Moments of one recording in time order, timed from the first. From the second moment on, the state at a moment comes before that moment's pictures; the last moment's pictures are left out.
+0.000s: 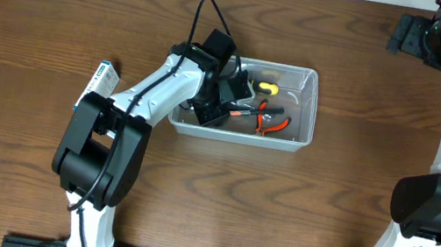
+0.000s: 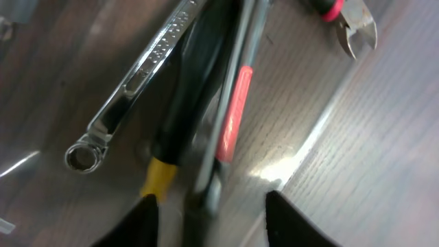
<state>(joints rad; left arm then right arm) -0.42 2.02 1.46 -0.89 0.24 0.64 -0.07 2.05 2.24 -1.32 0.19 0.24</state>
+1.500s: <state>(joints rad) 0.08 1.55 1.52 -1.02 -0.34 0.30 -0.07 2.05 2.24 -1.32 0.19 0.24</state>
